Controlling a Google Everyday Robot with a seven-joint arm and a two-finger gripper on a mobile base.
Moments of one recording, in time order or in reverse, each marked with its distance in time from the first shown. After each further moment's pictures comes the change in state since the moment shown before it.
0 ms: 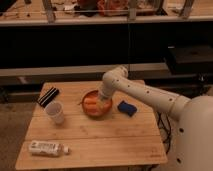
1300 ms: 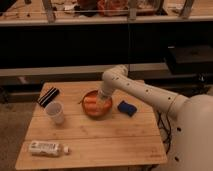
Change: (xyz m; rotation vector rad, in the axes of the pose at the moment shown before) arm -0.003 -0.006 -0.001 -0.009 -0.003 0.009
